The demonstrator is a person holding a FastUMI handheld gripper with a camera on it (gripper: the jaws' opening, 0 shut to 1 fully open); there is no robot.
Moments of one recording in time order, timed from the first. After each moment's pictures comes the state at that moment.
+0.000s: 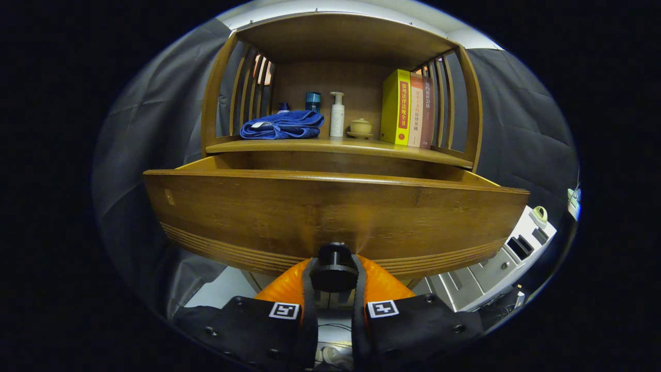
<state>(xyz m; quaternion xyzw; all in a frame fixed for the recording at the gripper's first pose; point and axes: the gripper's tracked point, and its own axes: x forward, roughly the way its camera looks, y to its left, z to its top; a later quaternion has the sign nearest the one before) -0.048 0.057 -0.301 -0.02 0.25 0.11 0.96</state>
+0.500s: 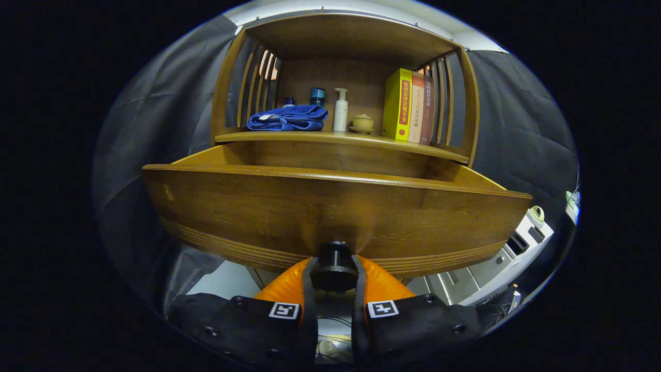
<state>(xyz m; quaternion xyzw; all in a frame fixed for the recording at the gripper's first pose) -0.074 0.056 -0.309 -0.03 0.27 0.11 0.96</state>
